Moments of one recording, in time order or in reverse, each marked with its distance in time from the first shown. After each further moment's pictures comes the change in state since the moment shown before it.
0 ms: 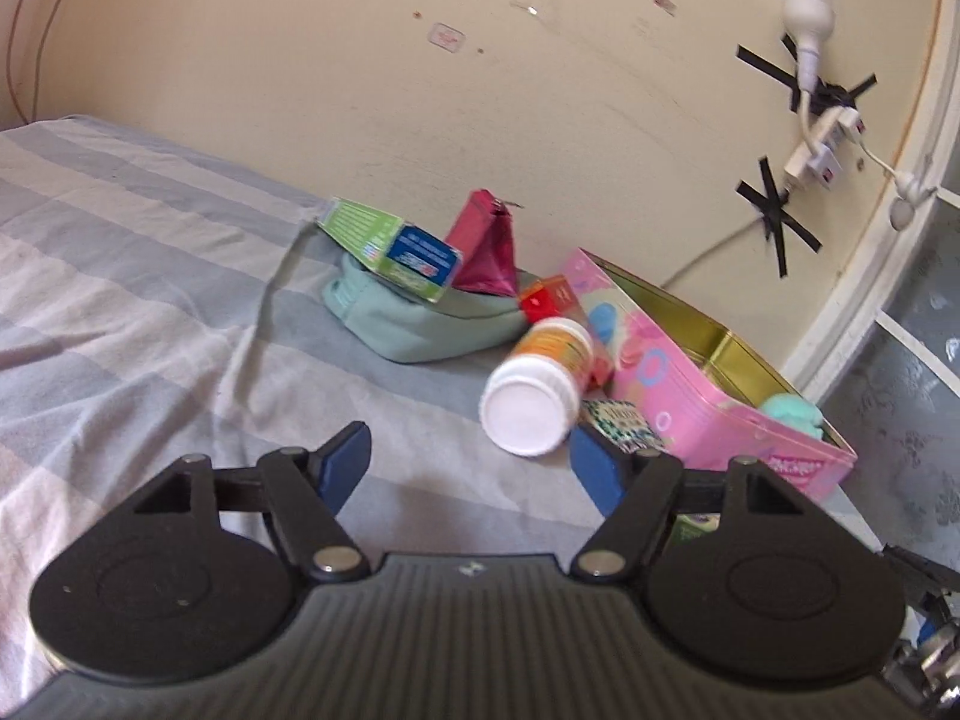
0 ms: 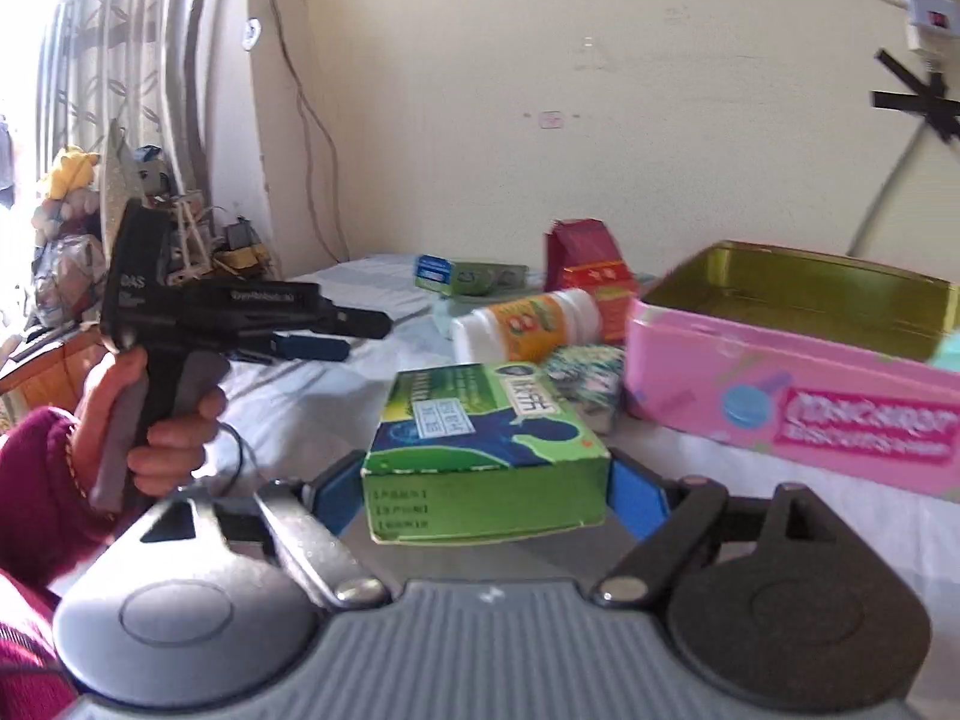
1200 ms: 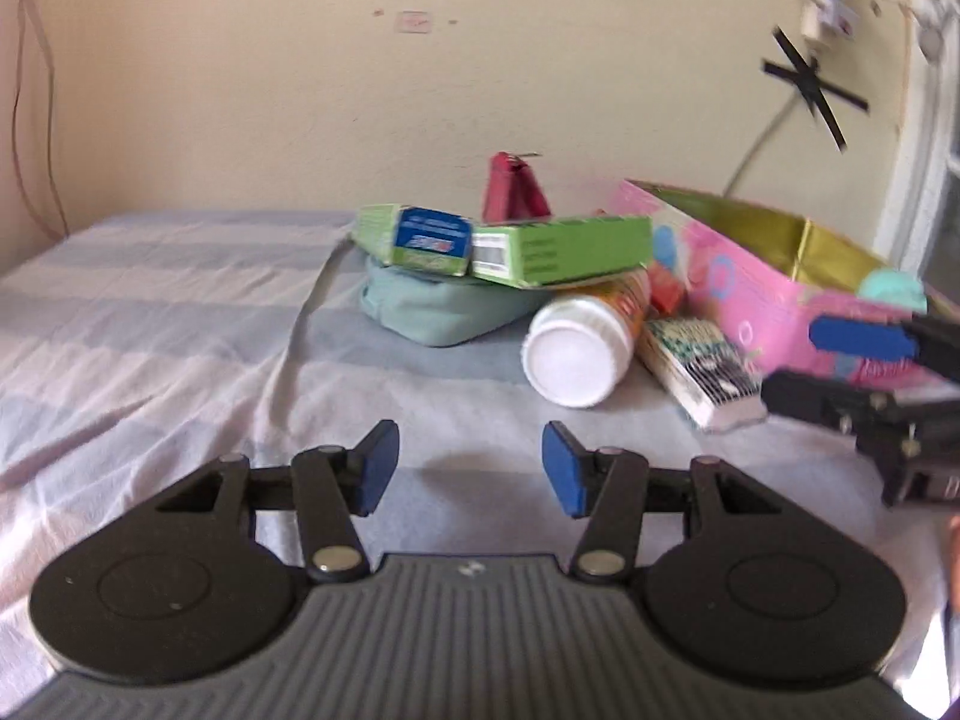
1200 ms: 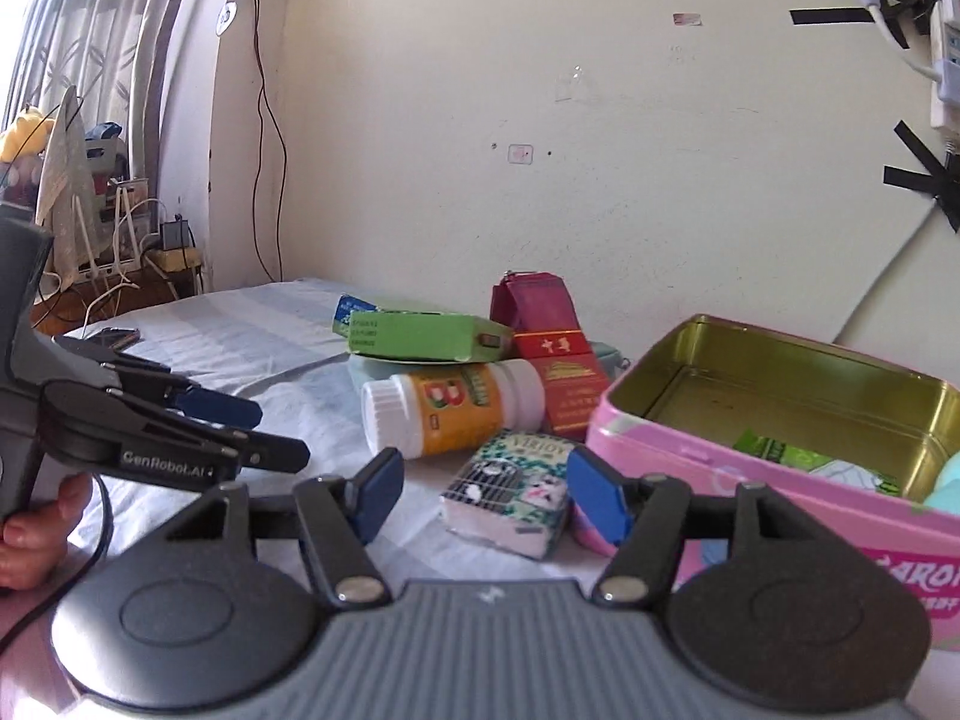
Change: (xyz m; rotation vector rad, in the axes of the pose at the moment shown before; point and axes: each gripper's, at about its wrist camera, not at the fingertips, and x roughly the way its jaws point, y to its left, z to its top) left arm 0.016 -0.016 0.002 0.209 0.019 0.241; right arm 0.087 0.044 0.052 -0.105 -0.089 -0.031
